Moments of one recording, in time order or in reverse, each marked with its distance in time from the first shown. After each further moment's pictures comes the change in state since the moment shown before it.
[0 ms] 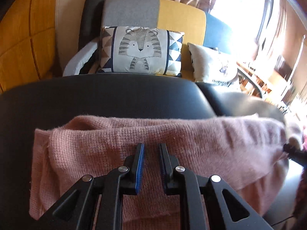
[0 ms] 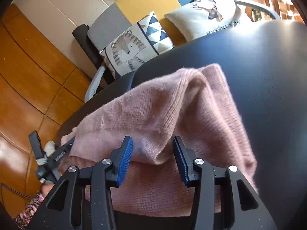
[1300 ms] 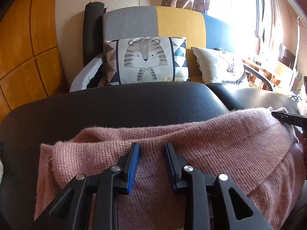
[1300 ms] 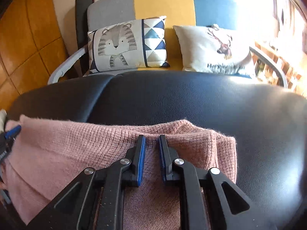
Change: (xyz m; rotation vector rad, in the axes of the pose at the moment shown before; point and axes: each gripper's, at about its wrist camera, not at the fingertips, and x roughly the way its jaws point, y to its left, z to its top) left arm 0.014 0.009 0.001 0.069 -0.073 0.074; right arm 0.075 0.010 0.055 -0.382 -0.042 -0.343
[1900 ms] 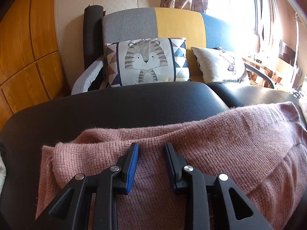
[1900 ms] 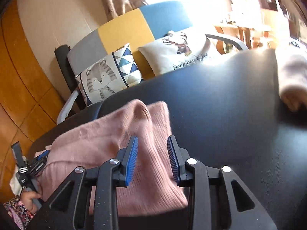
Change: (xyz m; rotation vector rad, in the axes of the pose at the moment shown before) left arm -0.002 -0.007 -0.002 0.027 -0.006 0.020; right arm -0.134 -0.063 -0.074 0.390 -0.147 0.044
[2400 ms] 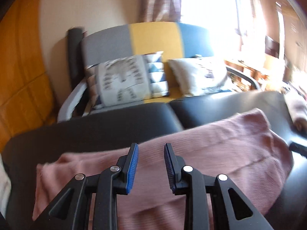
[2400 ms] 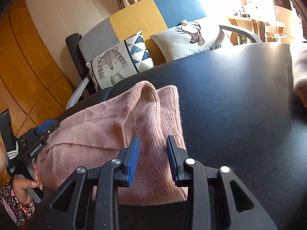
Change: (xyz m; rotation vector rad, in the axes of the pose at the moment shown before) left arm -0.052 -0.123 0.028 0.201 -0.091 -0.065; right arm 0.032 0.003 0.003 -0.074 0.083 0.082
